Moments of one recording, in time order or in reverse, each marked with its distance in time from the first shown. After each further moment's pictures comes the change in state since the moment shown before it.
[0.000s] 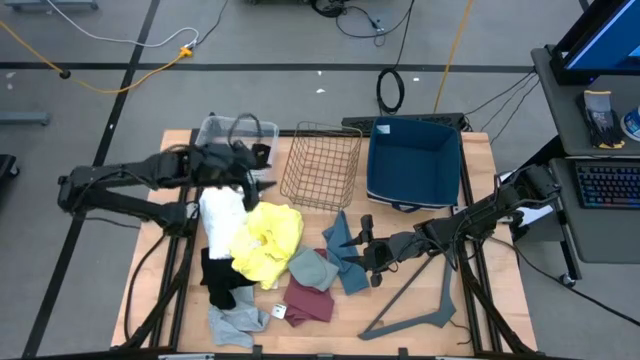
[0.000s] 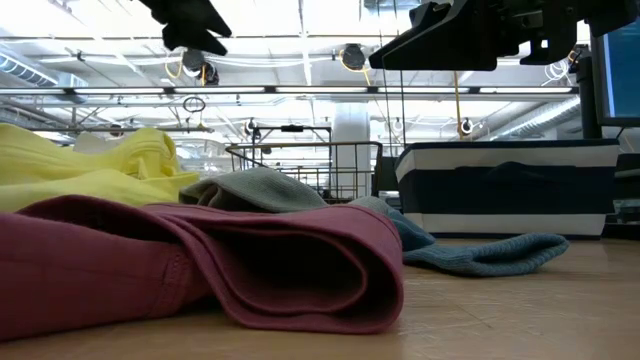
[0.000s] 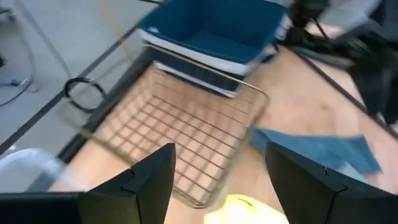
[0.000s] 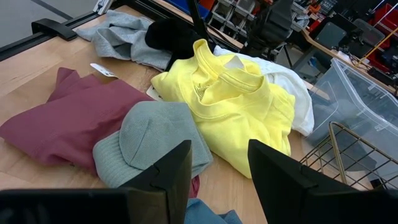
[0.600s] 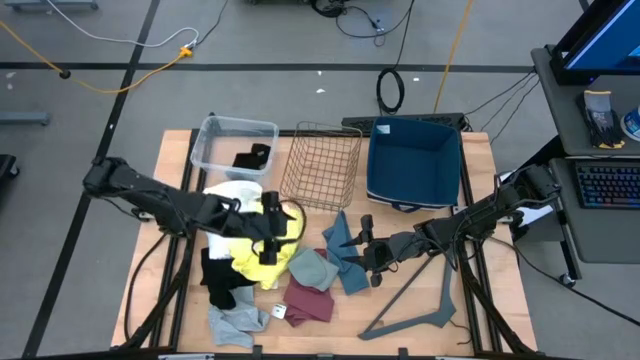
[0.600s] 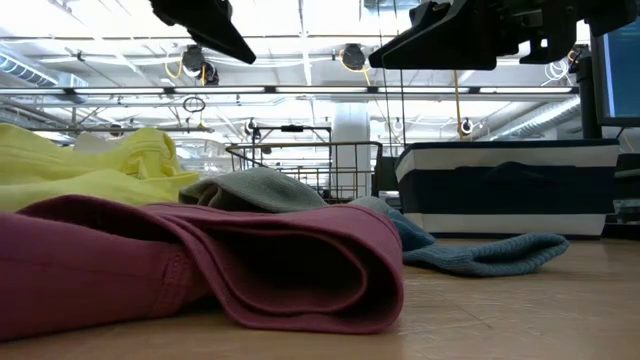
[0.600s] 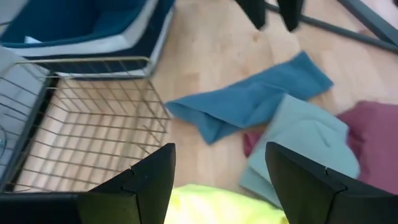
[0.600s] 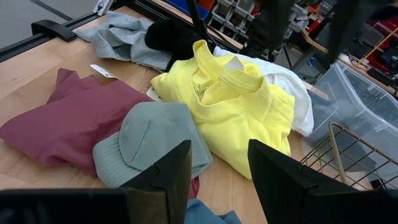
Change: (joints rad) left arm -0.415 0.312 0.000 0.118 -0.181 0.093; right arm 0.000 0.000 0.000 0.003 0.000 0.000
